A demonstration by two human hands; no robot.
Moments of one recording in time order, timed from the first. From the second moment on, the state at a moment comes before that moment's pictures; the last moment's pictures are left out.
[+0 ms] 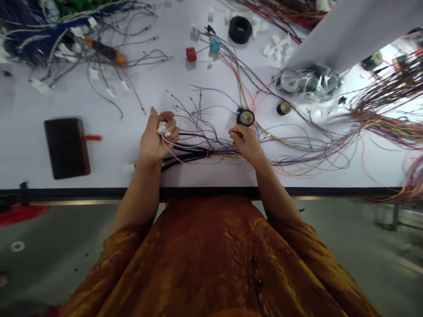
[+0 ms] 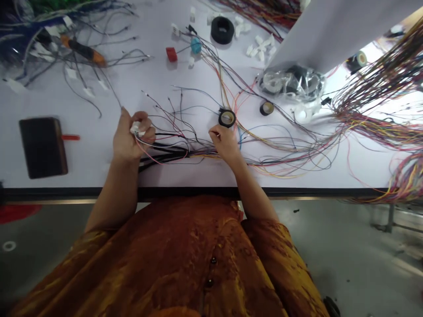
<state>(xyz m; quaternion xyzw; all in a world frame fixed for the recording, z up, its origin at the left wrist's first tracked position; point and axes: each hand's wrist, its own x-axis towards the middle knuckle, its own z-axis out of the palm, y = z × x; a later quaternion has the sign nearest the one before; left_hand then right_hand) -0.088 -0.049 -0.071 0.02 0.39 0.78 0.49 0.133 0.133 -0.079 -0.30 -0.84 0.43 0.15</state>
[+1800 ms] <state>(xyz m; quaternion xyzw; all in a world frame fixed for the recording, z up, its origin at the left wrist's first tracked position) -0.086 -0.042 -0.090 0.08 0.46 0.76 0.45 0.102 0.146 -0.008 -0.05 -0.93 0.37 0.02</state>
